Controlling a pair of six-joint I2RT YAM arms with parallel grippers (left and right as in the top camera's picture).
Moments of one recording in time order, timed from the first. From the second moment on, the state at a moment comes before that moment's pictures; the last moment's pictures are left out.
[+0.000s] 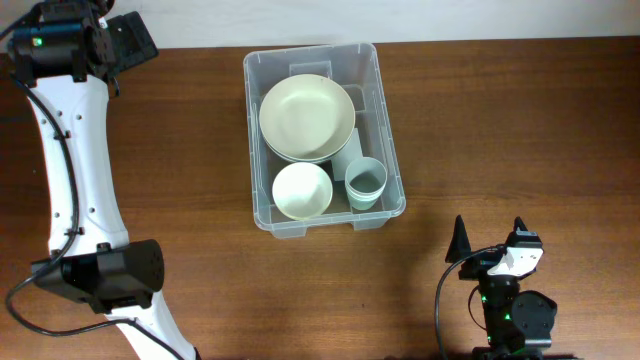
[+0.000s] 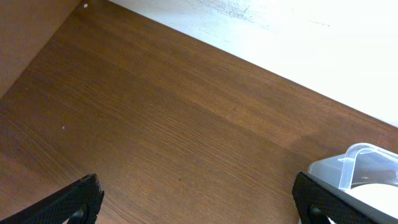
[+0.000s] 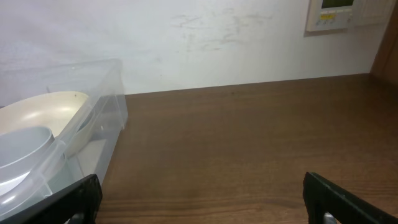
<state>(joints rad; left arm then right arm) 0.10 2.05 2.45 -1.27 -0.24 -0.30 -0.04 0.01 0.01 -0.07 0.00 0.08</state>
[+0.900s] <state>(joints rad) 0.10 2.05 2.45 -1.29 -0.23 -0.30 -0.04 0.01 0.01 -0.07 0.00 0.08</state>
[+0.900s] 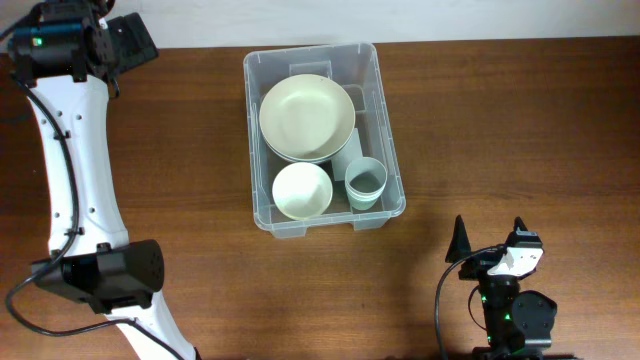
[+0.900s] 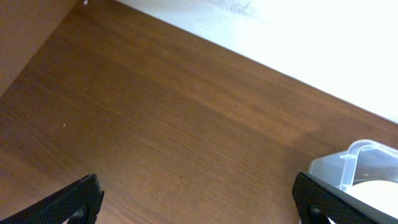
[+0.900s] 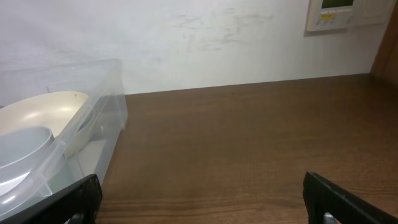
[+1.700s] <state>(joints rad) 0.10 1.08 2.17 -1.47 -0.20 -0.30 -0.04 0.01 0.01 -0.07 0.00 0.08</state>
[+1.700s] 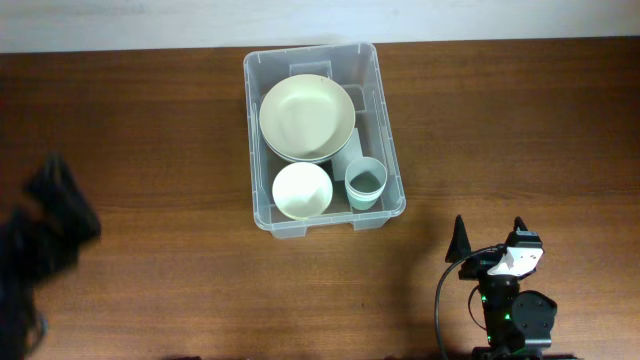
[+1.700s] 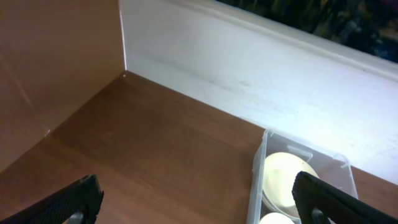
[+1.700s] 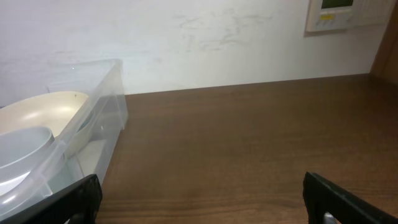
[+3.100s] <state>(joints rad) 0.11 0.05 0.22 -0.07 -0.11 -0.30 -0.04 0.01 0.01 -0.07 0.00 0.08</state>
